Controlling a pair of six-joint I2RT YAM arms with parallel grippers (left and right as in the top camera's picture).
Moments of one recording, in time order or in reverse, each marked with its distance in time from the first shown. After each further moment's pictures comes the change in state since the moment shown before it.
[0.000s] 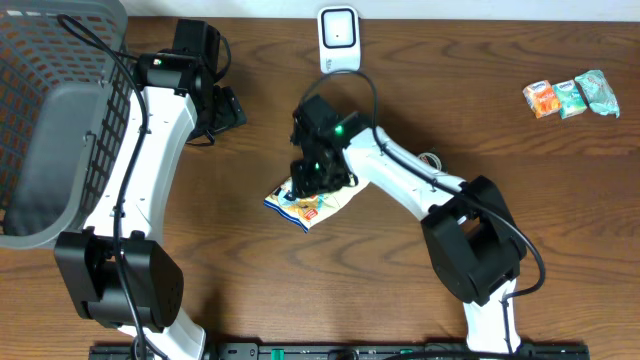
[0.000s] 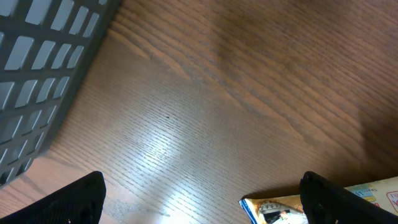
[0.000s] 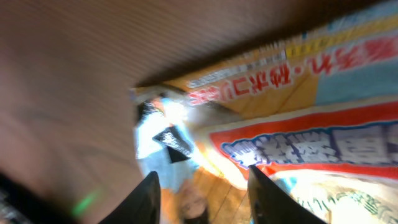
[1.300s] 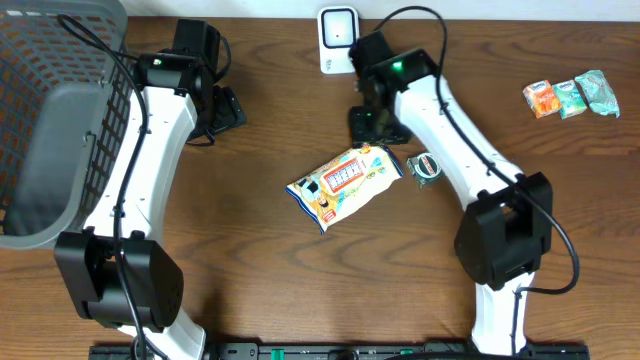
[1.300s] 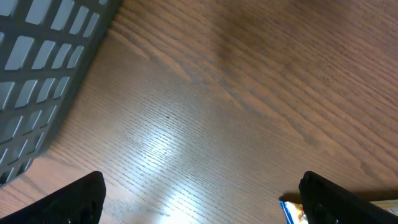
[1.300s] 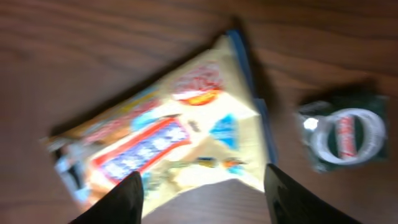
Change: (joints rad) left arm 0.000 0.000 0.000 0.000 0.000 0.000; right arm -0.201 -0.003 0.286 -0.375 0.338 -0.023
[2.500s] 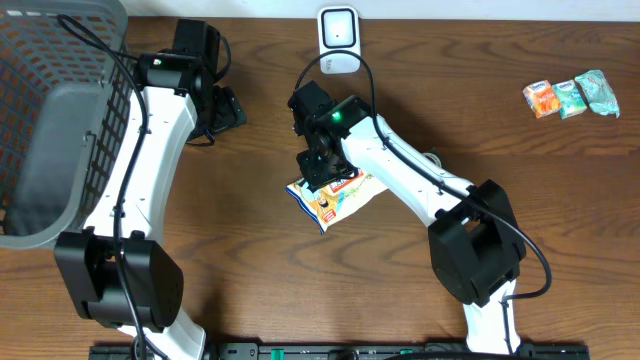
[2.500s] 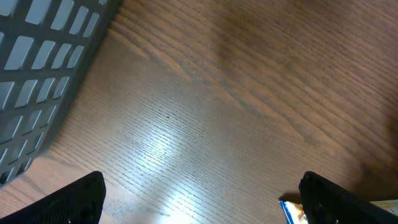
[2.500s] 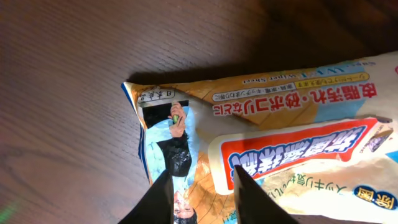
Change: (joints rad) left arm 0.000 0.000 0.000 0.000 0.000 0.000; right arm 0.219 0.000 -0.172 0.190 -0.066 -0.097
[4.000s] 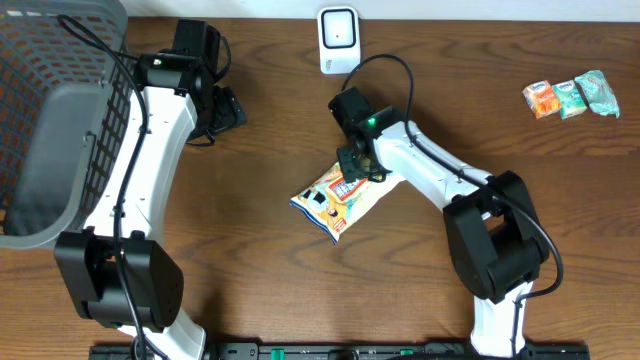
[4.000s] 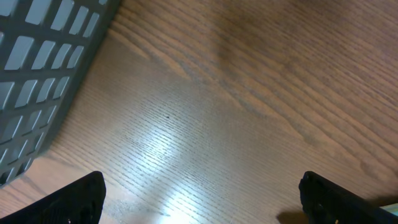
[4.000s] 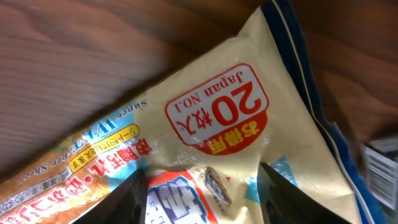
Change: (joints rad) left arm 0.000 0.000 0.000 0.000 0.000 0.000; right arm -0.143 -0.045 -0.237 0.184 0.204 0.063
